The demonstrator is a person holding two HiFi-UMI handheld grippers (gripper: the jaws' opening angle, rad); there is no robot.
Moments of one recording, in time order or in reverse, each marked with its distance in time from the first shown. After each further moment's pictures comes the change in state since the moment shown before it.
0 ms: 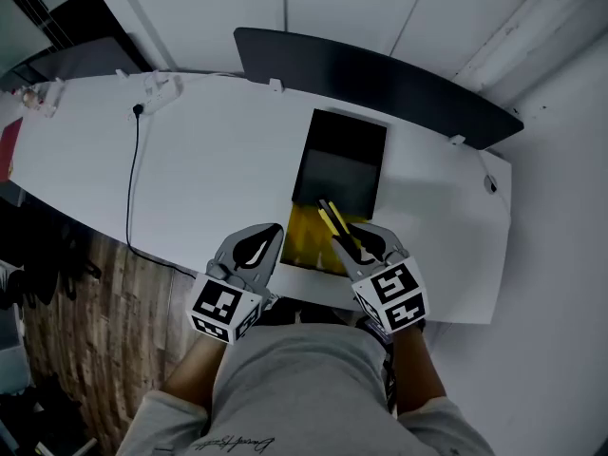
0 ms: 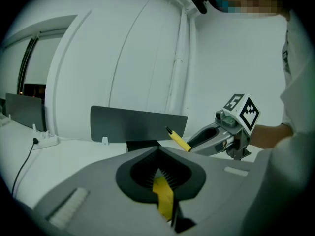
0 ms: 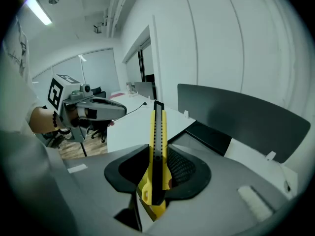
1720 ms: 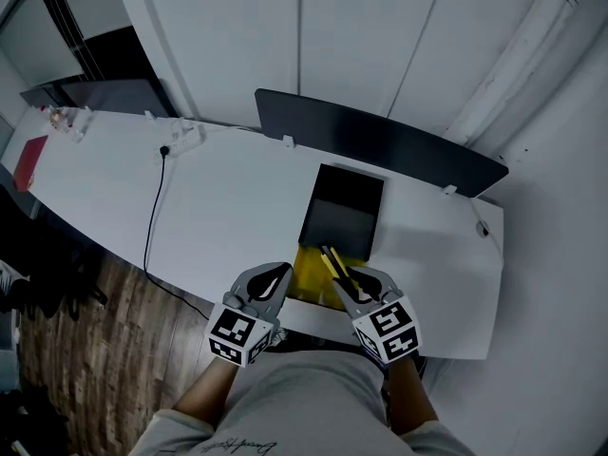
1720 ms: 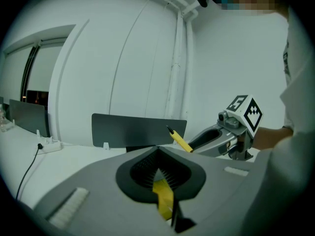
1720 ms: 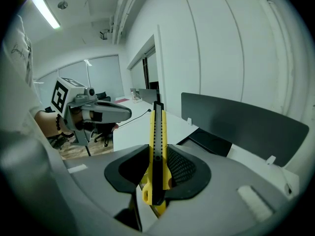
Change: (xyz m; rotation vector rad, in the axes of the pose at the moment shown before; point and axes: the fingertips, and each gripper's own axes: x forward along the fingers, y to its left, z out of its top) left arm -0.017 -0.019 0.020 0.018 -0.038 0.031; right arm -0.030 0.015 0.013 -0.021 -0.077 0.030
